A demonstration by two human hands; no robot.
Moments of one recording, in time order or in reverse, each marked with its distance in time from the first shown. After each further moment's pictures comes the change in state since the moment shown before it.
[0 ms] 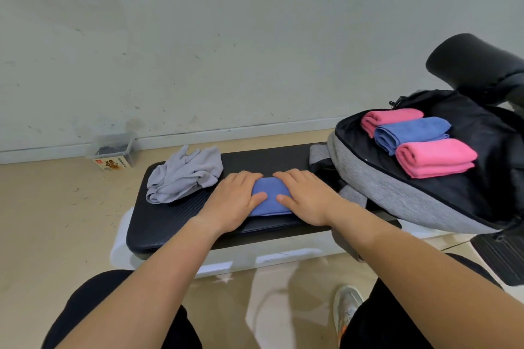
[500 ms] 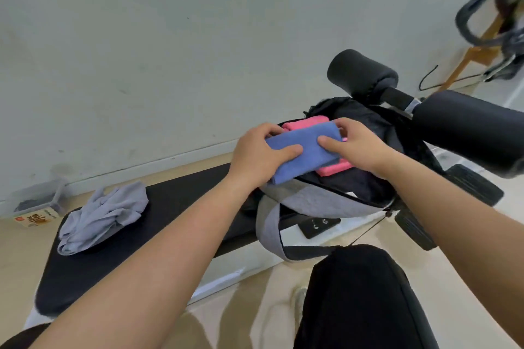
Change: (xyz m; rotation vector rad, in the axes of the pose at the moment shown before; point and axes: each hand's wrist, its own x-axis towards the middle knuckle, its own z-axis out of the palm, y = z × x) left_hand 0.075 0.231 -0.066 -0.669 0.230 0.072; right_hand -0.137 0.149 -0.146 0.600 0.506 0.431
